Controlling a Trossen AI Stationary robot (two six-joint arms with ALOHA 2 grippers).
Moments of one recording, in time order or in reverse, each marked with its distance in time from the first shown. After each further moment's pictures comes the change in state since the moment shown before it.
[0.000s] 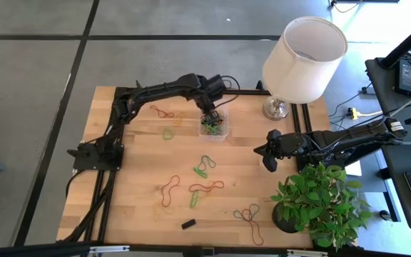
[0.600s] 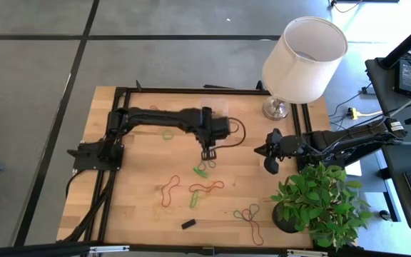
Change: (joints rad) left arm -0.321 -0.083 -0.162 0.014 0.035 -0.031; right arm -0.001 0.006 0.000 -0.022 0.002 -0.215
